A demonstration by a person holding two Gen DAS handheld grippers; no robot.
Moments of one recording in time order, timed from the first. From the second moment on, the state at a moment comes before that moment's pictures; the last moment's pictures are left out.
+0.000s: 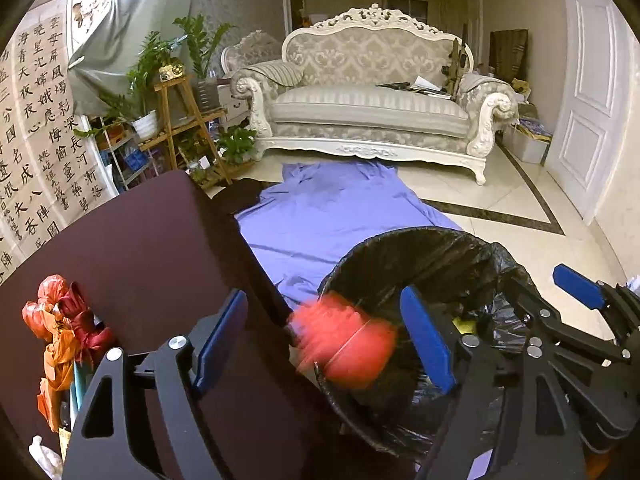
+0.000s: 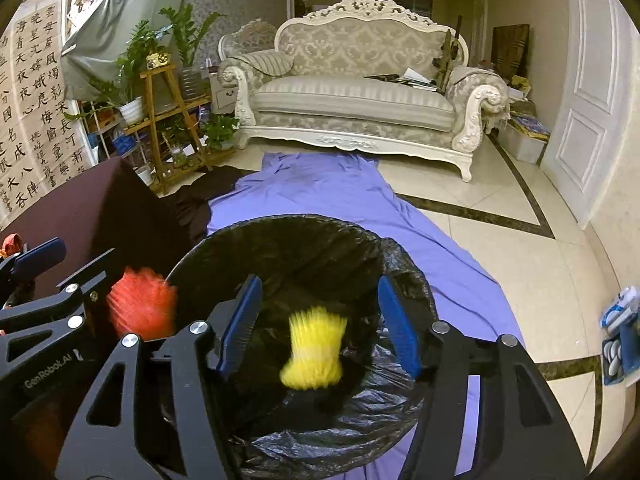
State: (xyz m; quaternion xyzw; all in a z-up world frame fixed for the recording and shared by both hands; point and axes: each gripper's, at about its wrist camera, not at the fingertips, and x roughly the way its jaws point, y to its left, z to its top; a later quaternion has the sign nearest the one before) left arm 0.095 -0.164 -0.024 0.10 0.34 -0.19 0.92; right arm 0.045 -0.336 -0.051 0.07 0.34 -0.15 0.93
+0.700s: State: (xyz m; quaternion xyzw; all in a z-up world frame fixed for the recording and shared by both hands) left arm 0.077 -0.129 -0.005 0.09 0.33 -0.15 0.93; right arm 0.027 -0.318 -0.038 0.07 0.34 -0.13 0.93
